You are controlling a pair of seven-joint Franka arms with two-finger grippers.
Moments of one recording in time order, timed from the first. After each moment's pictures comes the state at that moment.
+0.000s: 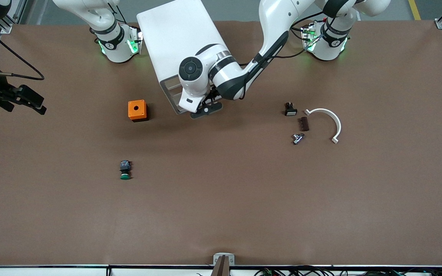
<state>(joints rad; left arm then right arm) -0.79 0.75 -0.21 -1.33 0.04 1.96 -1.33 0.08 -0.06 -0.07 -1.67 -0.01 1.72 0.12</state>
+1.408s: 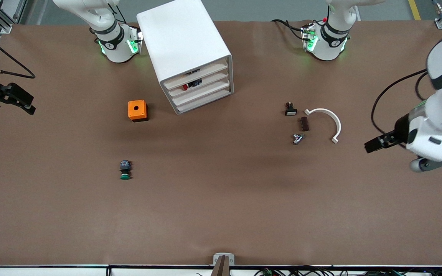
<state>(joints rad) 0.04 0.29 -0.21 -1.32 0.08 1.59 -0.42 0.07 -0.04 -0.08 -1.61 -0.04 1.68 0.07</state>
